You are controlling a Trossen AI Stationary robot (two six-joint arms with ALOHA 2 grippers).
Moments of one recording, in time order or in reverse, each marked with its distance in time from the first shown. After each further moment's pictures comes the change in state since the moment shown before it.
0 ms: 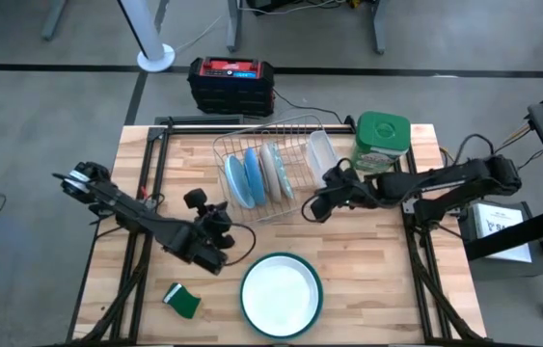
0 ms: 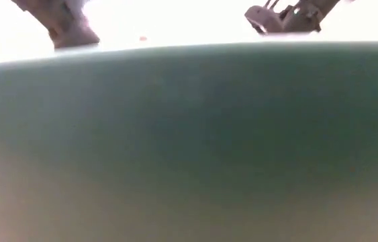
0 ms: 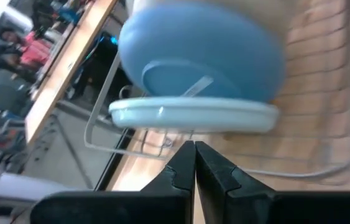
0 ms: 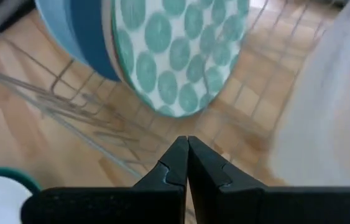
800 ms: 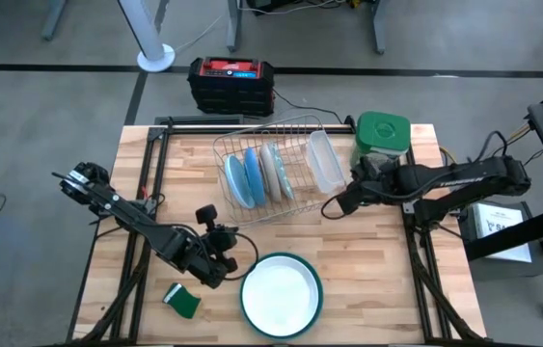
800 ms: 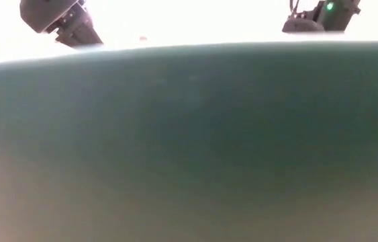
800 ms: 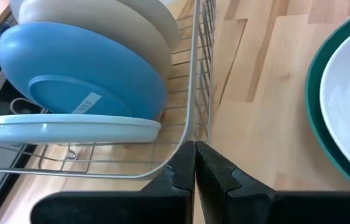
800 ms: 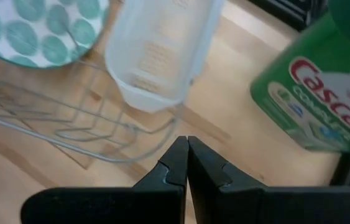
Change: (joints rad) left arm -0.073 -0.005 -0.002 0.290 0.222 0.102; right arm 0.019 -0.117 0.084 -0.637 0.120 0.237
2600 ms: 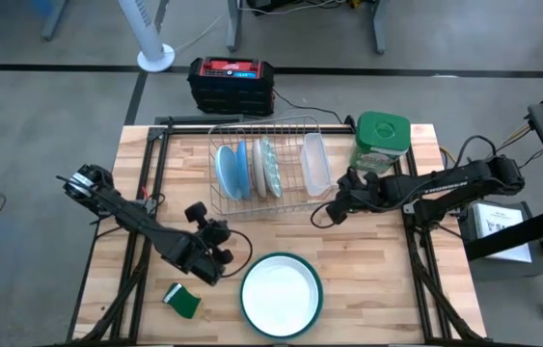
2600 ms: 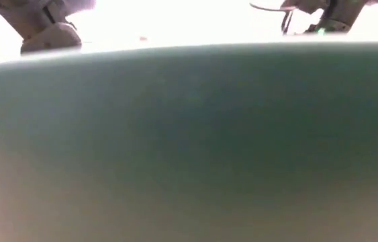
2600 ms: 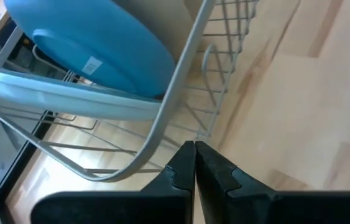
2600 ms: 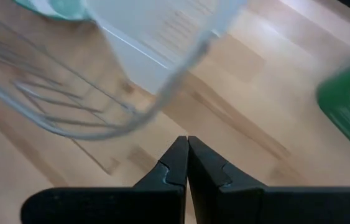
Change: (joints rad) left arm 0.007 0.043 -0.036 -0.219 -0.012 -0.274; right arm 0.003 0.078 -0.155 0.310 -0.056 -0.093
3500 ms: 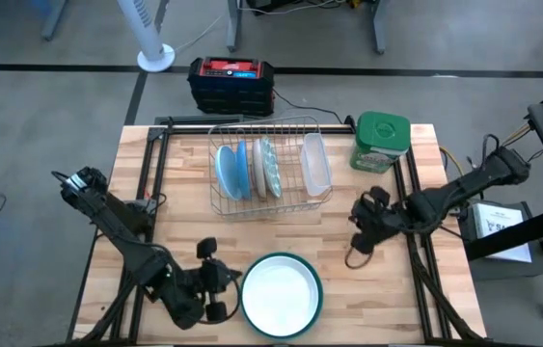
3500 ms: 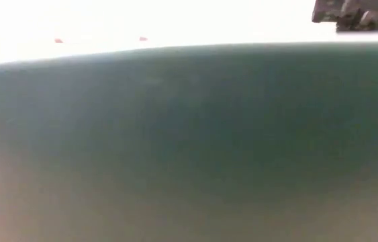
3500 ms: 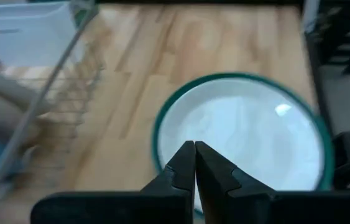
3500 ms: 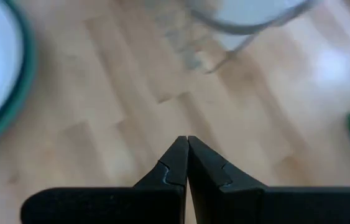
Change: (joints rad) left arm -0.228 -0.001 0.264 0.313 0.105 0.195; right arm 0.340 -0.179 -0.033 -0.082 -0.005 -0.126
